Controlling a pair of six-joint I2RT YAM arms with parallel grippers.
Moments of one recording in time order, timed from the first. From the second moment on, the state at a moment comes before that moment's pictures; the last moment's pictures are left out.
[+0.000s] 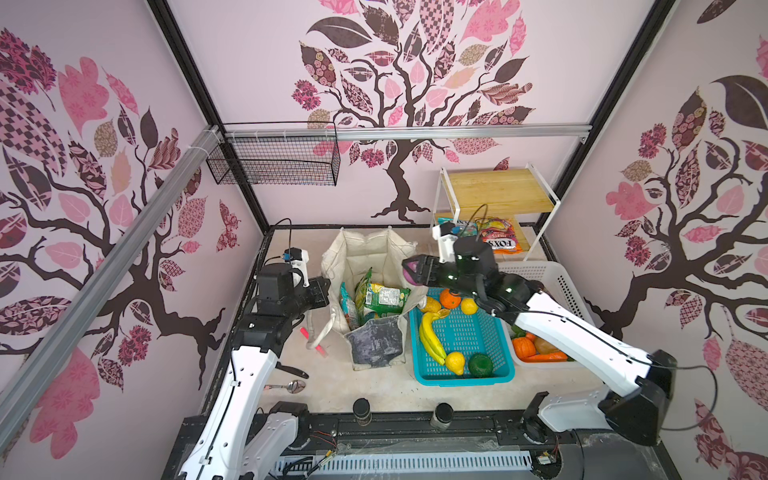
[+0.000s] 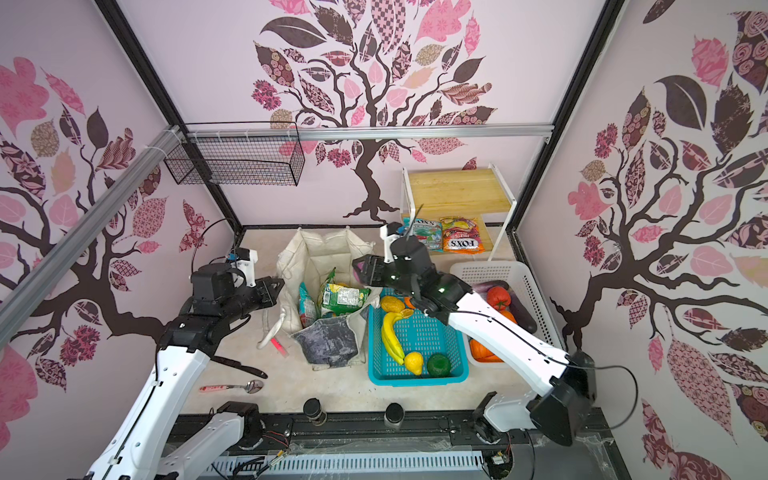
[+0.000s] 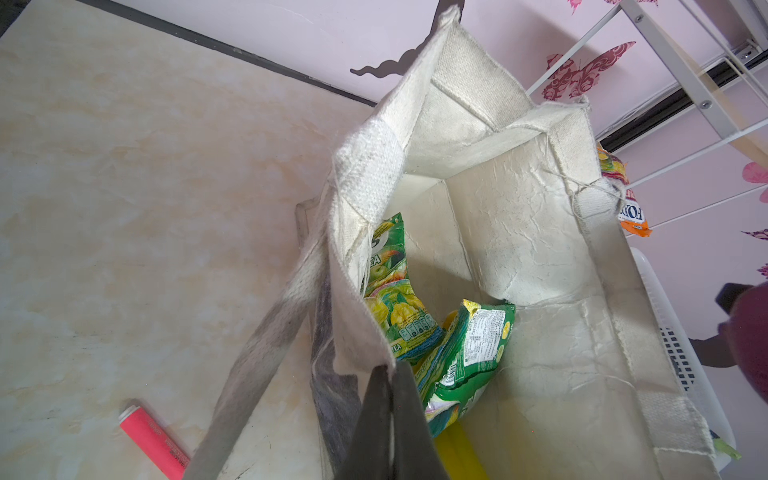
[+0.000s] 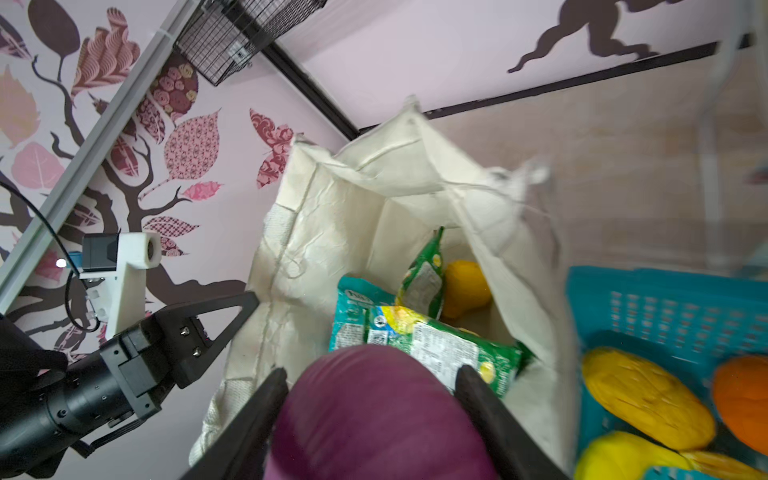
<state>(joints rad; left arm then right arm) -0.11 0.92 0.96 -0.59 0.26 -0.37 0.80 1.41 1.35 -0.31 -0.05 0.70</state>
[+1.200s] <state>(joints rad) -0.11 0.92 0.96 -0.59 0.28 -0.37 0.88 1.92 1.67 -0.52 0.04 0.57</state>
